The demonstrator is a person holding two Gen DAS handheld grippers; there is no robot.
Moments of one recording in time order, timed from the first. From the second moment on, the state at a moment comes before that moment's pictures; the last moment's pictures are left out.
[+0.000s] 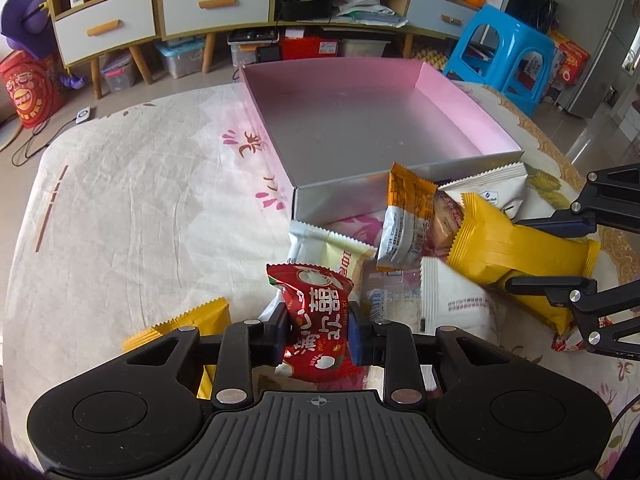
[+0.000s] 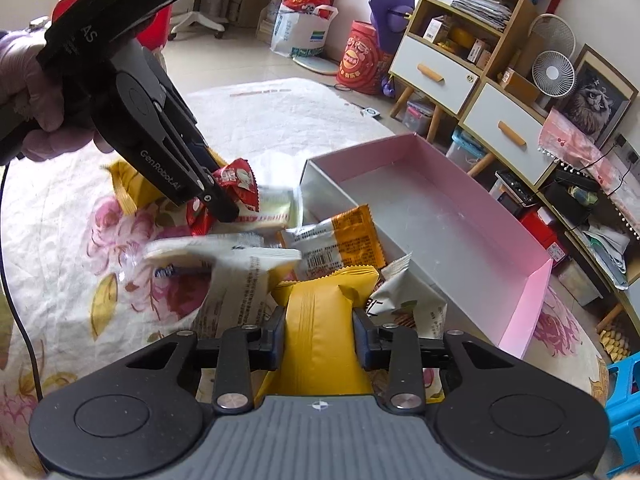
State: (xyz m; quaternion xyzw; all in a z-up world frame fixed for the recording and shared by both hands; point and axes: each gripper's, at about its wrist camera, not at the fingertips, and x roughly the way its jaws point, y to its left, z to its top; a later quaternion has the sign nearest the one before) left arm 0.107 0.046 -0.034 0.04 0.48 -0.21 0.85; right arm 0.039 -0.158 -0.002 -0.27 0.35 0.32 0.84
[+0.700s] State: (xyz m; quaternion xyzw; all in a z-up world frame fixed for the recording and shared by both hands) left arm 0.110 0.047 0.013 0.00 0.43 -0.20 0.88; right arm 0.053 -0.165 0.037 -0.14 0.33 0.30 0.88
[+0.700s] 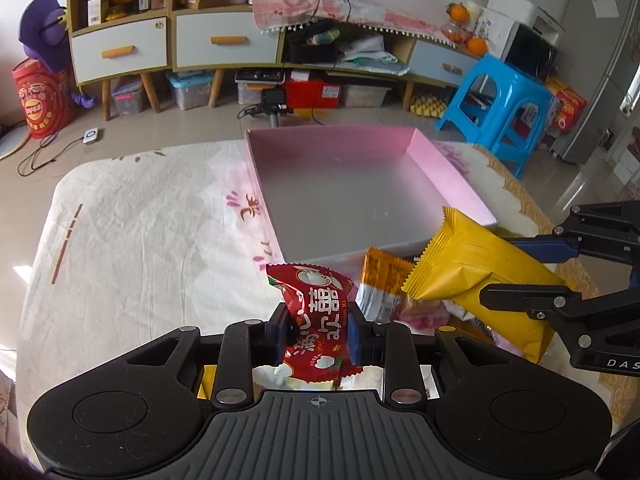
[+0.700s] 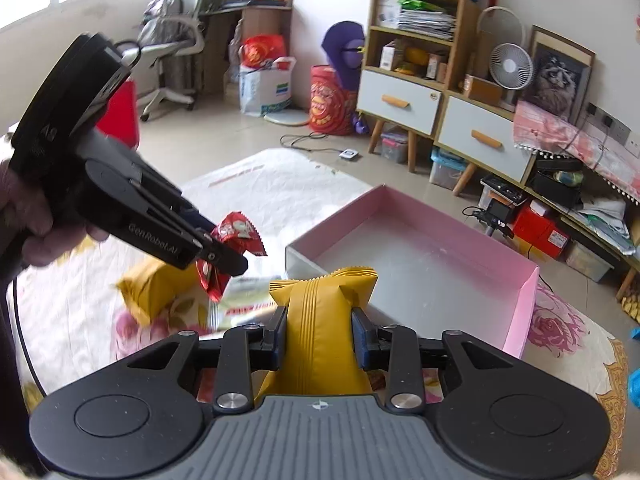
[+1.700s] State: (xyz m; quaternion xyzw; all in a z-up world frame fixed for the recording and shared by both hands) left arm 0.200 -0.014 -0.003 -0.02 0.41 -0.15 0.90; right arm 0.159 -0.225 0.004 0.07 0.35 0.09 0.93
